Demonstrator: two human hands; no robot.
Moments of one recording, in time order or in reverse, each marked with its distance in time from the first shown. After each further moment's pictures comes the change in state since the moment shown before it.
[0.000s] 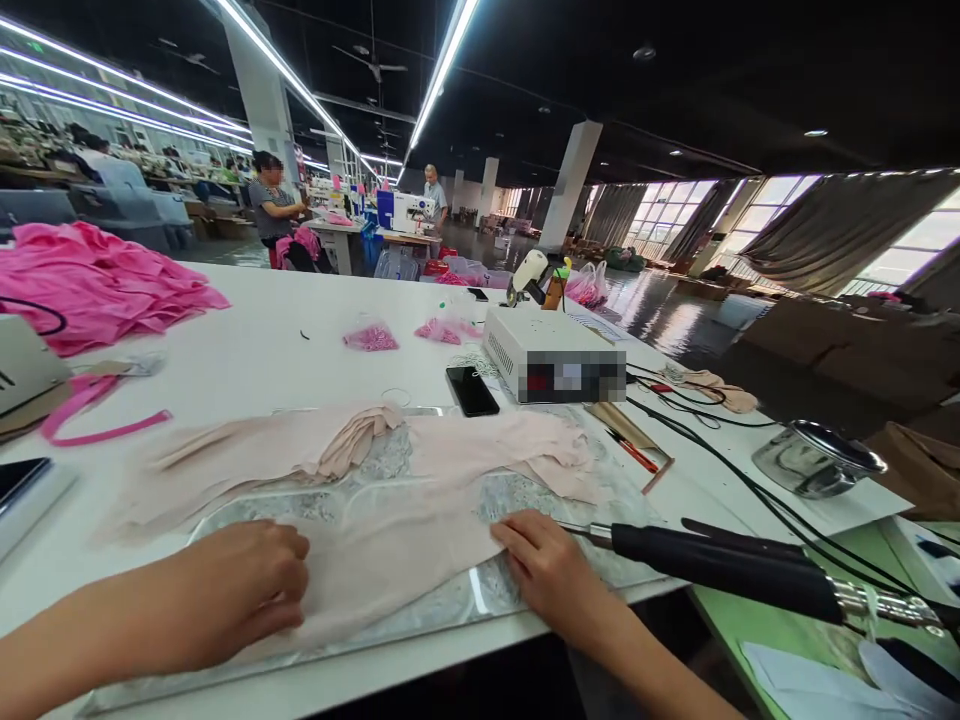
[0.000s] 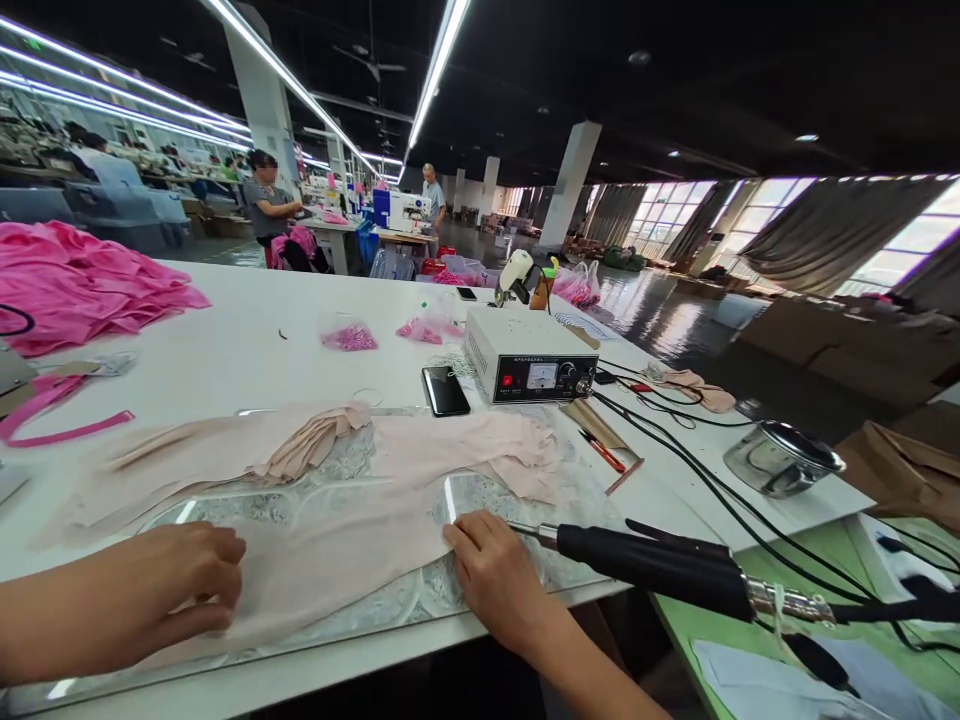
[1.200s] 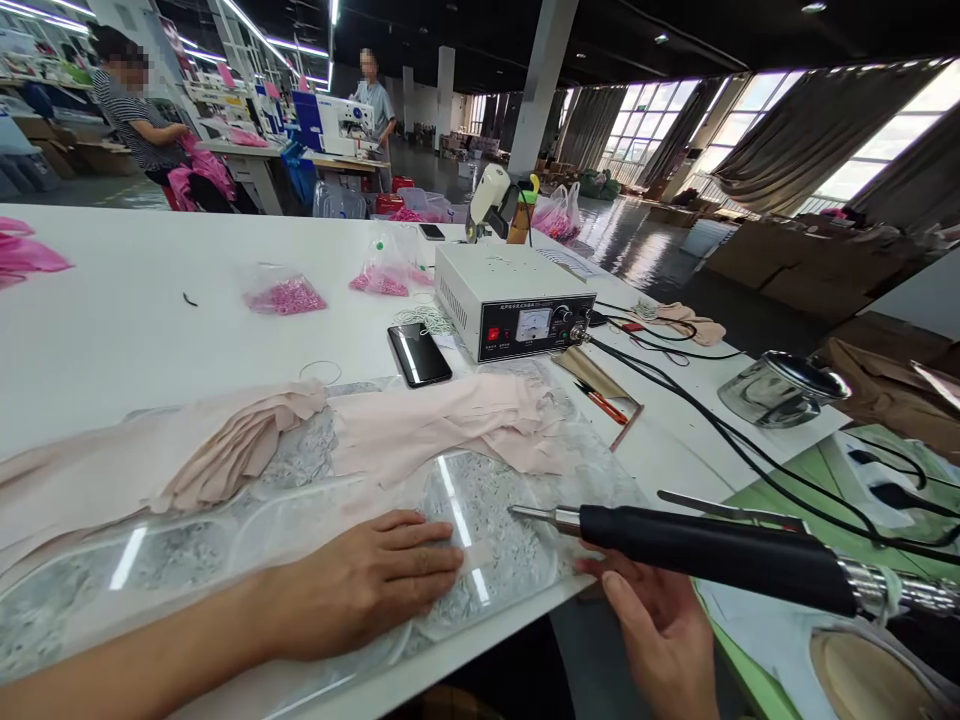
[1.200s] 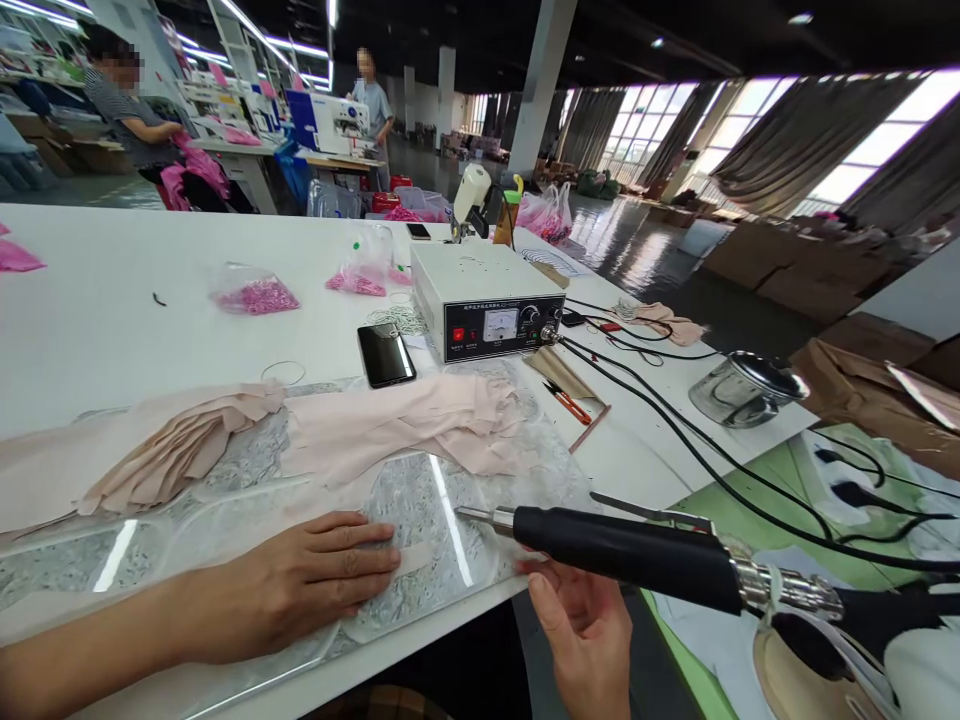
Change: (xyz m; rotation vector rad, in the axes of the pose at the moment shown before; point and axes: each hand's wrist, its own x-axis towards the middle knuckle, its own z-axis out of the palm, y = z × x) left_hand 0.148 0.048 0.052 -0.157 0.130 0.666; right_hand -0.112 0.011 -0.036 0.811 0.669 1.088
